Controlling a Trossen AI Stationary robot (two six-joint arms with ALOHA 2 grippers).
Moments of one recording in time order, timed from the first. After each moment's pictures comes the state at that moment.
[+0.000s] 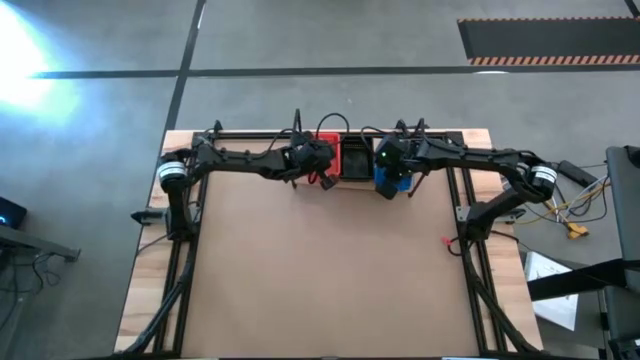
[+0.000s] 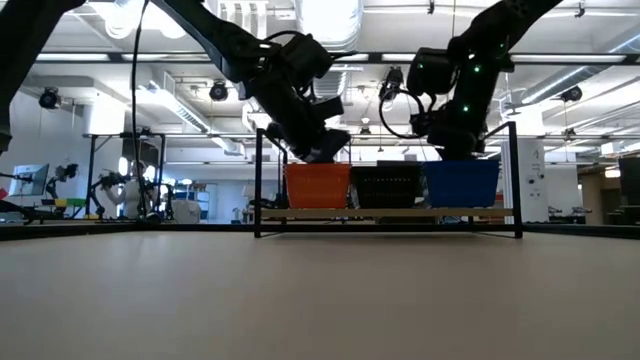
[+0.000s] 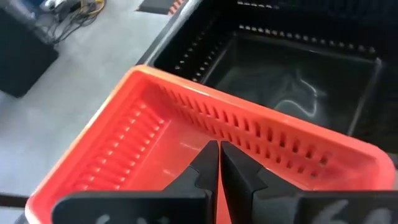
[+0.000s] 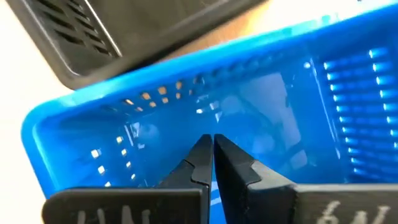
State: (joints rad) left arm 0.32 1.86 1.27 -0.07 -0.38 0.07; right arm -0.49 1.48 0.96 -0.69 0.13 0.01
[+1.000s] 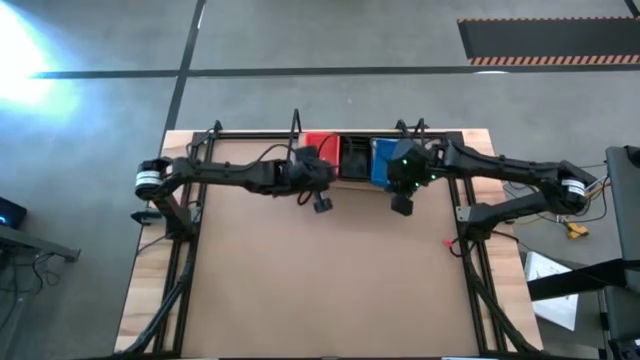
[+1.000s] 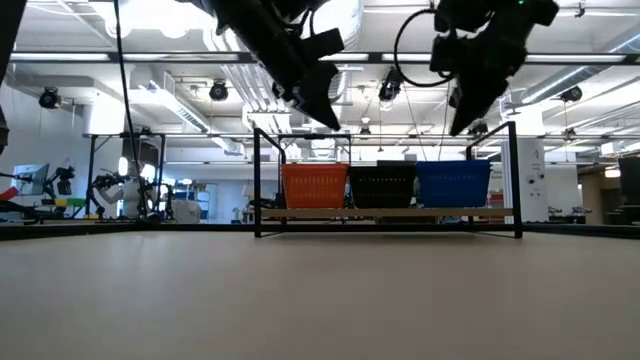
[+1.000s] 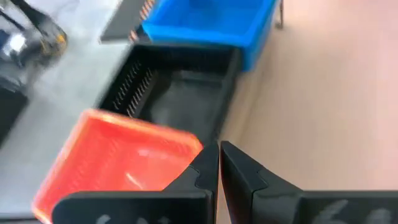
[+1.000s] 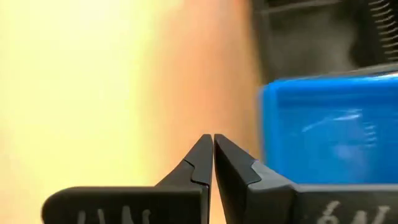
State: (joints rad) left arm 0.13 1.69 1.32 -0.30 -0.37 0.13; right arm -0.36 1.22 0.99 -0.79 -0.14 -0.11
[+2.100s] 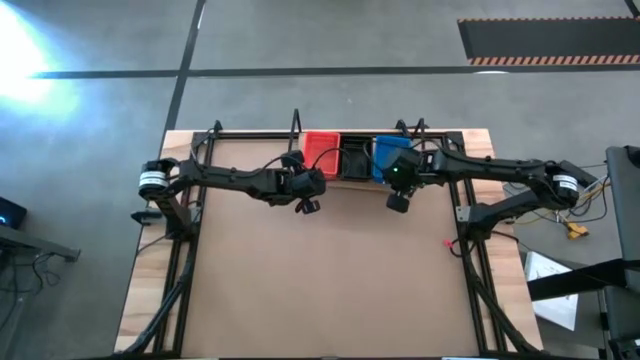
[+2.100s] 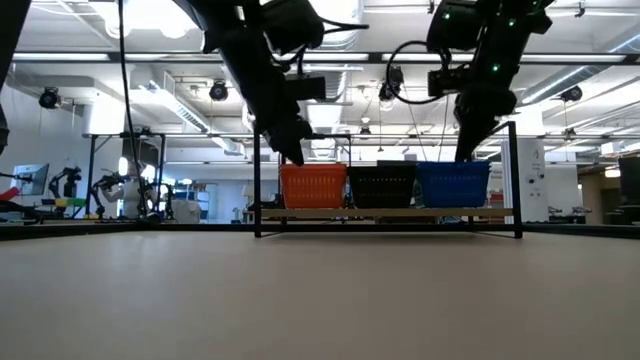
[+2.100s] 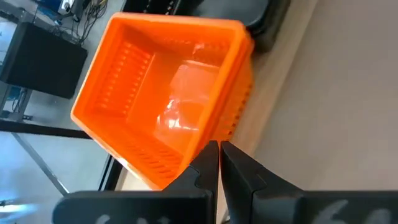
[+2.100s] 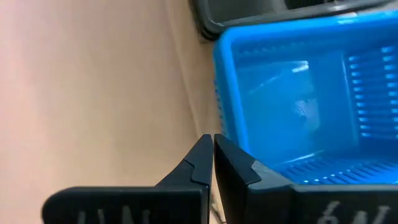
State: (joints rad) left arm 0.11 1.71 1.22 -0.43 -0.62 0.09; right arm -0.32 1.30 0.95 -0.81 0.15 -0.08
